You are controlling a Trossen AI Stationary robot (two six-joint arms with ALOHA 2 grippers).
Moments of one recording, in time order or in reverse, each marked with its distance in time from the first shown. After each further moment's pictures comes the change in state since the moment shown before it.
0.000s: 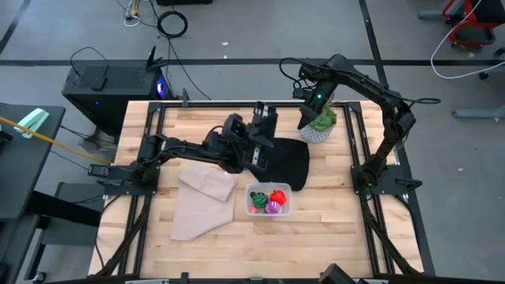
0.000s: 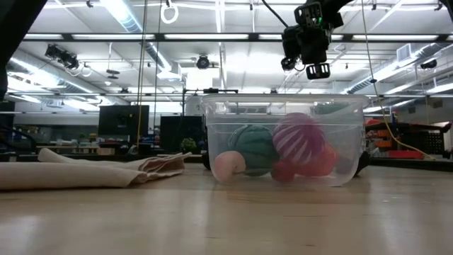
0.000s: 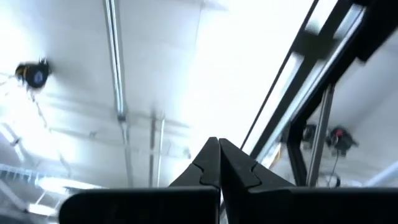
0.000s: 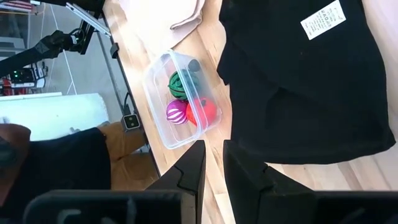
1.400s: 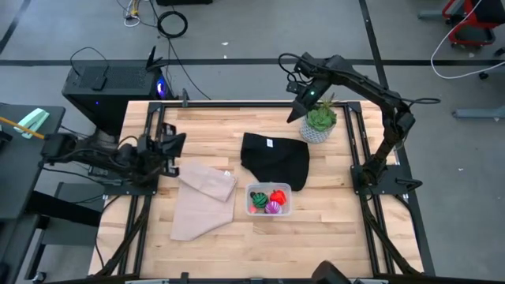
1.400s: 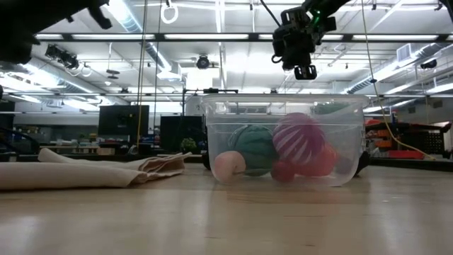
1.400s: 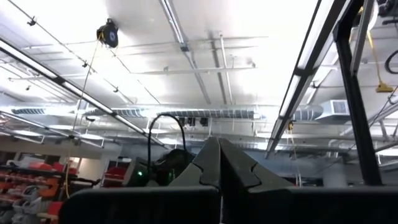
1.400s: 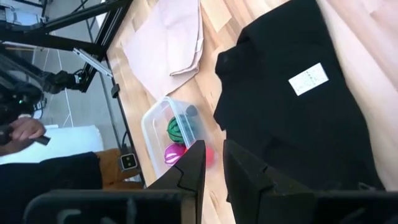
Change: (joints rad) left arm -0.017 -1.192 -1.632 -0.005 -0.196 0.282; right arm 0.020 0.000 0.000 0.239 0.000 0.176
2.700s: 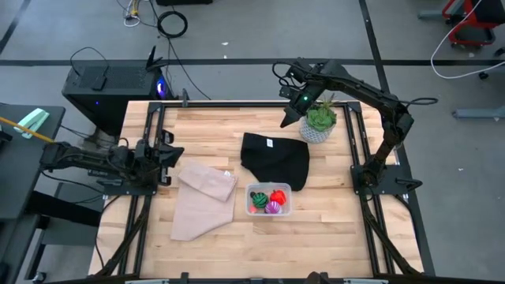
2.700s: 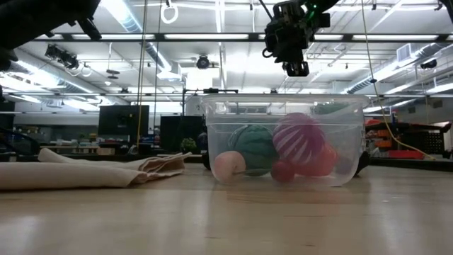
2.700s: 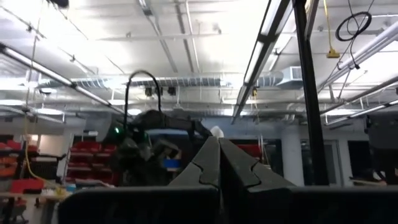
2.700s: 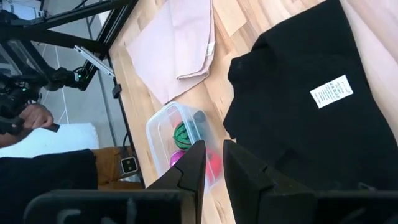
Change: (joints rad) left arm 0.000 -0.396 -0.129 -0.448 0.139 -0.065; right arm 0.092 0.000 0.000 0.087 0.030 0.090
